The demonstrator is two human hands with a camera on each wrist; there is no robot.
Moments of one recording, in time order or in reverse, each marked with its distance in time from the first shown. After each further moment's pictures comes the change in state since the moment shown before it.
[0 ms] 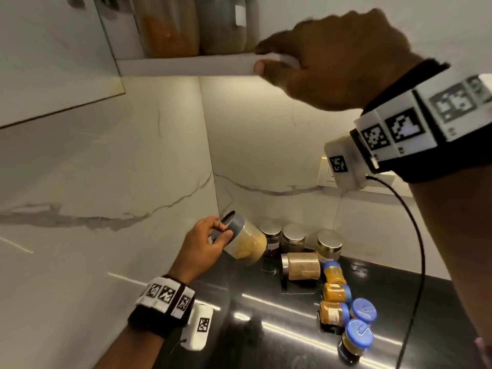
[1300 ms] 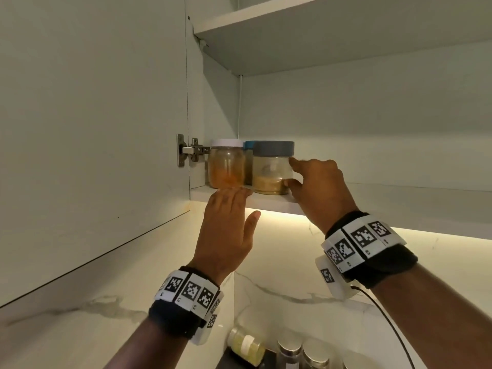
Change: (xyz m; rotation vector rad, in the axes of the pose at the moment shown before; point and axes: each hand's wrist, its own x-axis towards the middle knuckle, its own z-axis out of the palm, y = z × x) left_hand 0.054 0.189 -0.131 0.600 0.513 0.568; right_hand 0.041 -0.022 -0.013 0.429 0.195 0.248
